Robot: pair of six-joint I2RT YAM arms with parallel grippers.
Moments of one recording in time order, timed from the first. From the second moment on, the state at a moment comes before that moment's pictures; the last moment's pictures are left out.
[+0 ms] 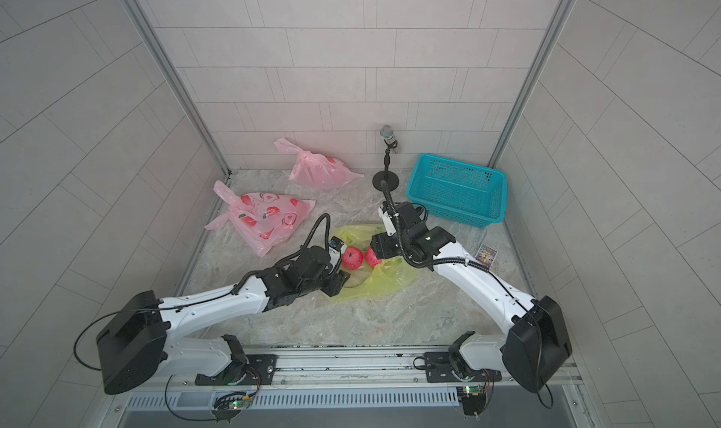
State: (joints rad) left arm -0.89 1.31 0.71 -0.16 -0.10 -0.30; right arm 0.55 1.33 1.05 -0.59 -0.11 0.27
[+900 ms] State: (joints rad) left arm -0.76 1.37 0.77 -0.16 -0.12 -0.34; right arm 0.61 1.66 1.09 -0.51 0.03 0.19
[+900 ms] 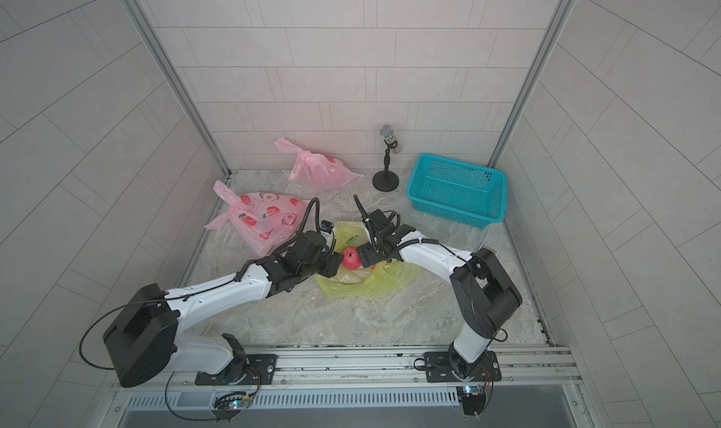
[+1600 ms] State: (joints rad) left arm -0.71 1.36 0.76 -0.15 -0.06 -0.35; right arm 0.62 1.73 1.09 -0.50 0.06 0.18
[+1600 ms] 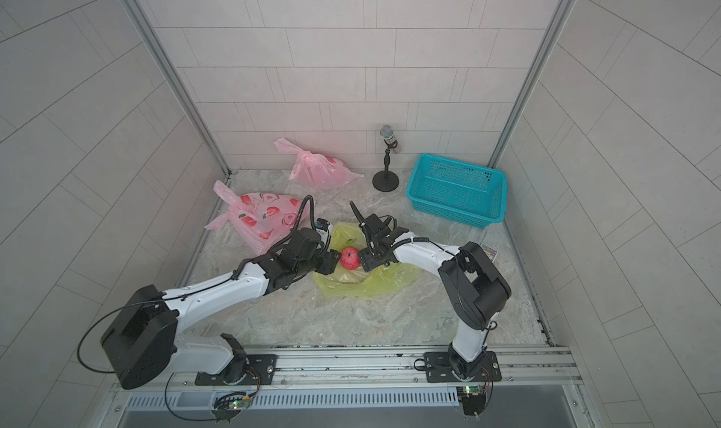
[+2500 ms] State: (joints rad) left arm -0.70 1.36 0.75 -0.15 -0.05 -0.35; right arm 0.62 1.45 1.07 -0.50 -0.16 0.20
